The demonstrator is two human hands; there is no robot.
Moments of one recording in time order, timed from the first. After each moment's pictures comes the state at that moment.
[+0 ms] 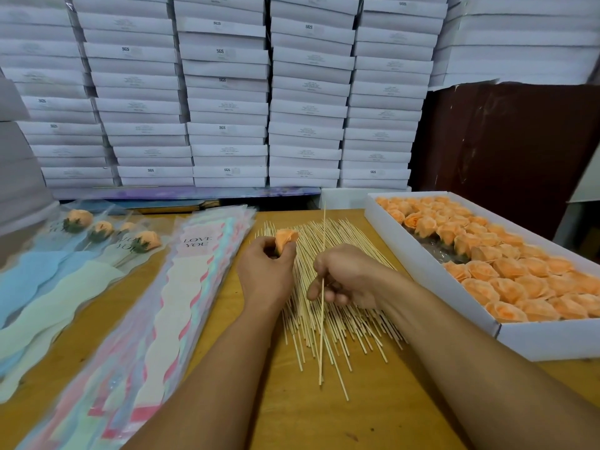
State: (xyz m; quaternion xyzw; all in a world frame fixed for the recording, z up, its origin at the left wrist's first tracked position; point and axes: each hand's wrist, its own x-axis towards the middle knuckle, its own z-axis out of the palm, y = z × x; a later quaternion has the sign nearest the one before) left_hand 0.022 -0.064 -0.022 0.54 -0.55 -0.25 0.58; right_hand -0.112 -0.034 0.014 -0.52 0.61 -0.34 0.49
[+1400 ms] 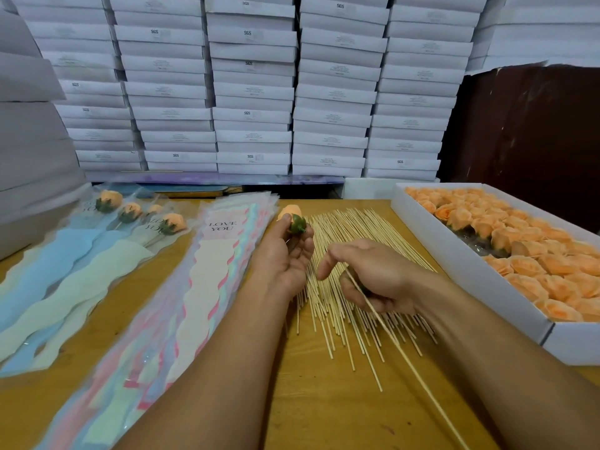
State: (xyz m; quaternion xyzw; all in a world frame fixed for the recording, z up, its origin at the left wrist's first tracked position) left_hand 0.041 -0.068 -0.004 0.29 -0.16 -0.74 0.59; right_hand -0.105 -0.006 0.017 -0.64 0.54 -0.28 0.46
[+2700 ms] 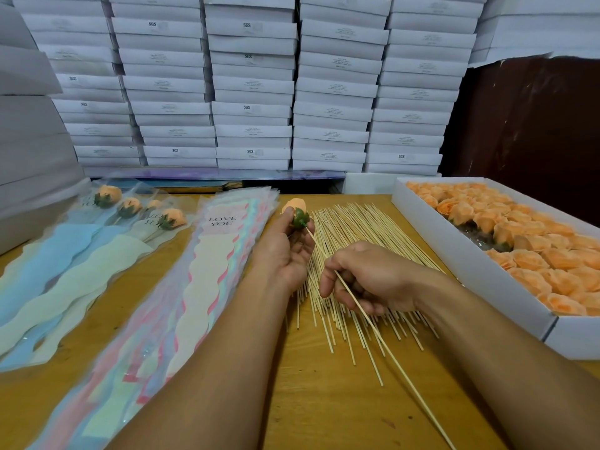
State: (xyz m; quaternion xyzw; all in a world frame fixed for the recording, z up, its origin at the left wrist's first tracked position) left_hand 0.041 -0.072 -0.008 0.28 -0.17 -0.74 0.59; right_hand -0.106 -0.011 0.009 -0.65 0.52 -0.24 0.50
